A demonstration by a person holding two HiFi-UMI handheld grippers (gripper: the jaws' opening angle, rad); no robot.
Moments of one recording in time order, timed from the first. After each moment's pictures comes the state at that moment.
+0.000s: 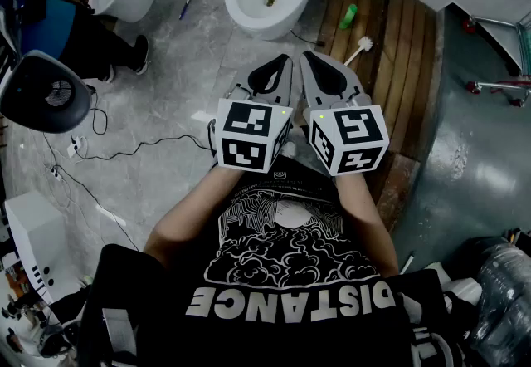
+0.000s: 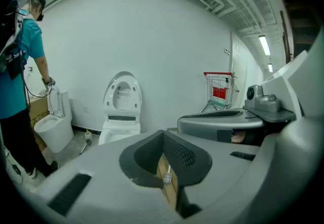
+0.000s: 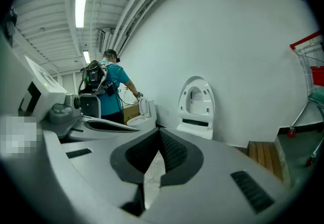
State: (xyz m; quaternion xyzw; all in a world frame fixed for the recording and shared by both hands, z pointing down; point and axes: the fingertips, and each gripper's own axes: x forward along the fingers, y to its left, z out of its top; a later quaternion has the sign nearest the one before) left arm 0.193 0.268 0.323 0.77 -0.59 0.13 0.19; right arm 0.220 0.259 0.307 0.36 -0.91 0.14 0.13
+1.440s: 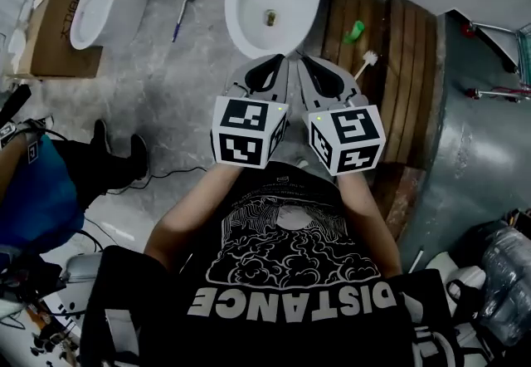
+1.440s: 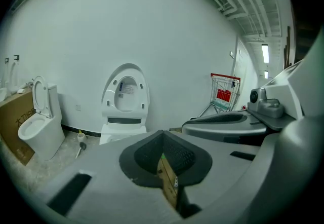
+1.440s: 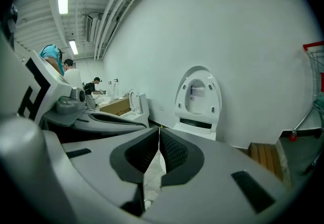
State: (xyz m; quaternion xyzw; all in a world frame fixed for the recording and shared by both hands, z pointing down) left arm 0.051 0.122 0.339 0.80 -0.54 0.13 0.23; right arm 0.083 0.124 0.327 0.40 -0.88 0.16 0.19
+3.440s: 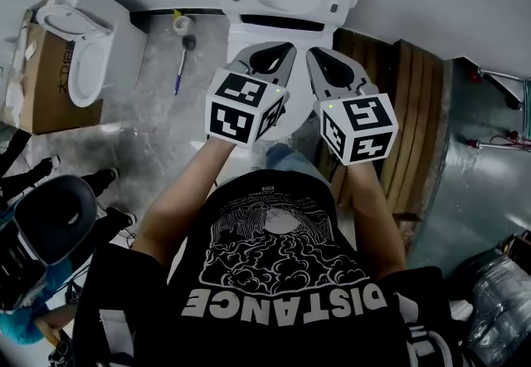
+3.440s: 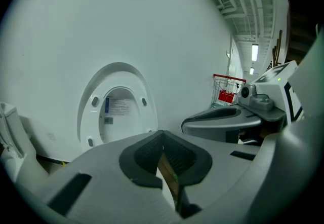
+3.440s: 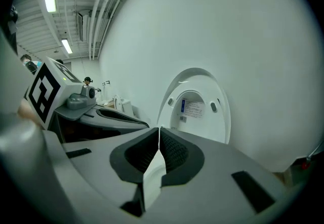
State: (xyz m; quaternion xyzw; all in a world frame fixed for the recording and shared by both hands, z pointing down) left arm 0.002 -0.194 0.336 0.86 -0.45 0.15 0.20; right arm 0.031 -0.188 0.322 0.40 -0.89 0.14 0.18
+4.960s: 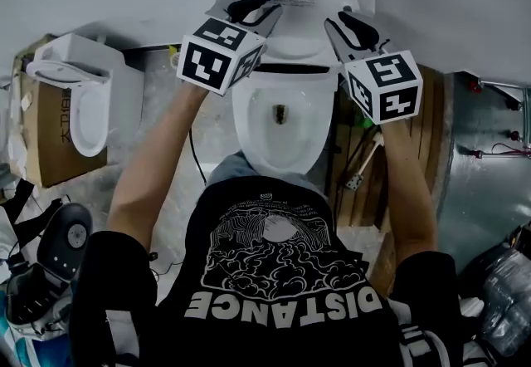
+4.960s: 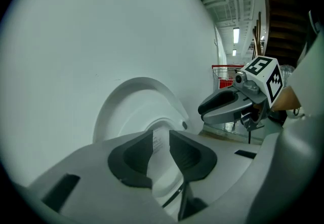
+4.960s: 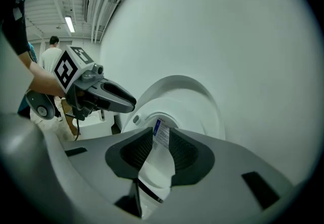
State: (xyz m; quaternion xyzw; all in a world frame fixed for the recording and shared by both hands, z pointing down) left arm -0.076 -0.427 0.305 0.89 -0.39 0.21 0.09; right arm 0.015 -0.408 0.301 0.42 -0.88 0.05 0.24
